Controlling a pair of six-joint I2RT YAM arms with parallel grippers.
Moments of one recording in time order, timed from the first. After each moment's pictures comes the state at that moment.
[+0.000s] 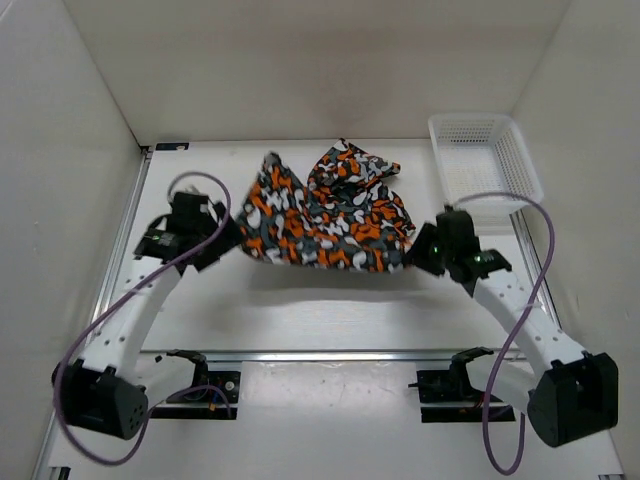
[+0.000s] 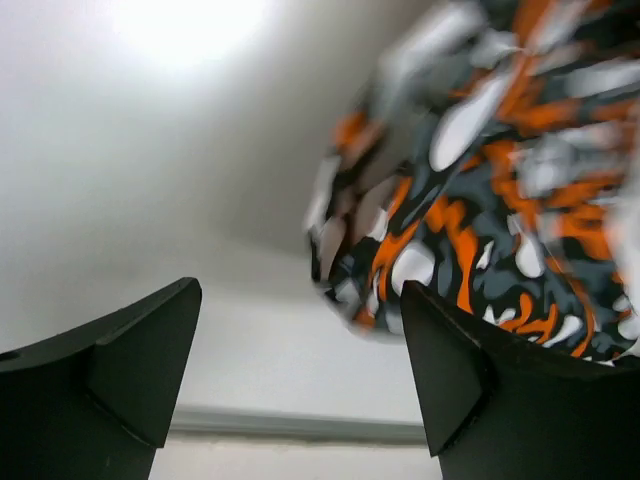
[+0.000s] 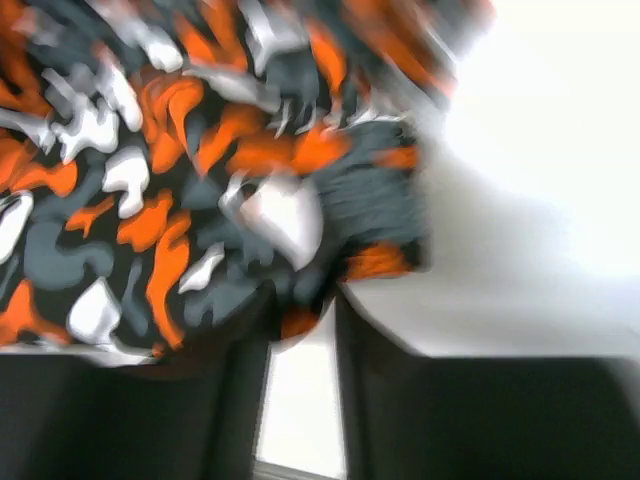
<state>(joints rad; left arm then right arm) -0.22 1.08 1.17 -0.80 -0.04 -0.71 0.34 1.10 0.89 -0.49 -0.04 0.65</state>
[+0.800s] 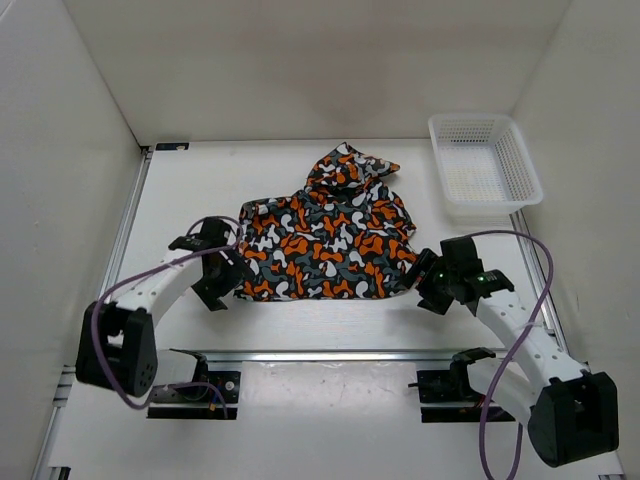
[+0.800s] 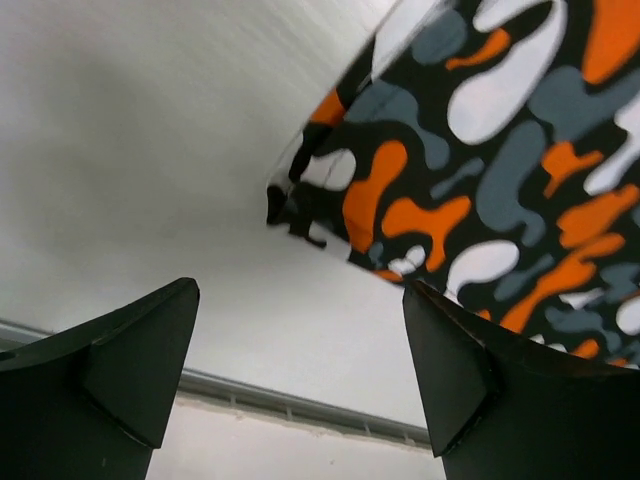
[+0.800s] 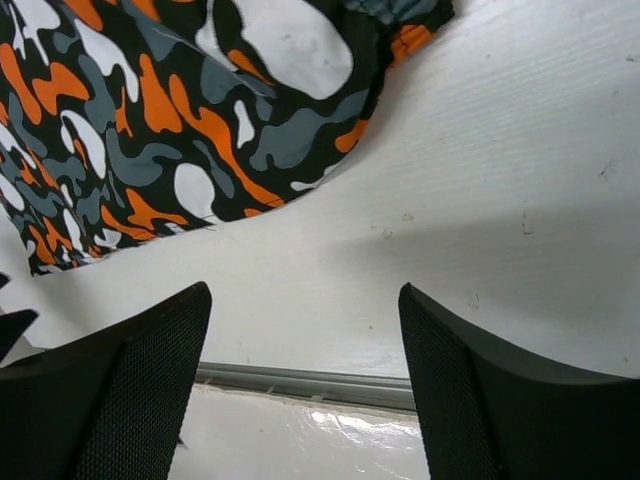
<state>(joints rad) -0.24 1.28 0.78 -0.82 -0.03 -0.95 0.29 0.94 0.58 -0.64 -0.17 0.84</state>
